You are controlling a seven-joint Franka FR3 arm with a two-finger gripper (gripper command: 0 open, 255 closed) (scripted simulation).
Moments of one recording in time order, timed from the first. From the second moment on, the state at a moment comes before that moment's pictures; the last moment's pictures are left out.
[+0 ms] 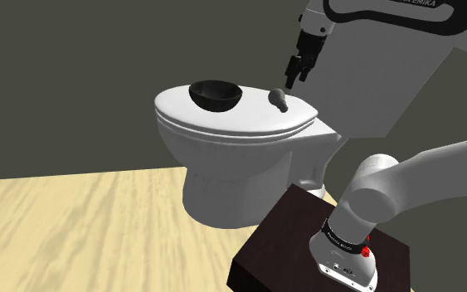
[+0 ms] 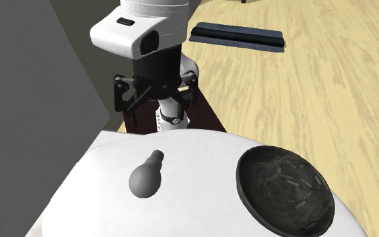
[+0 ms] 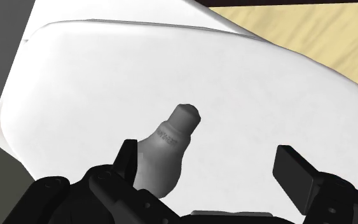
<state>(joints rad) -0.04 -0.73 -0.11 -2.19 -0.21 1.60 -0.07</state>
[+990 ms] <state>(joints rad) -0.05 -0.74 -0.12 -2.26 -0.22 1.66 -0.06</state>
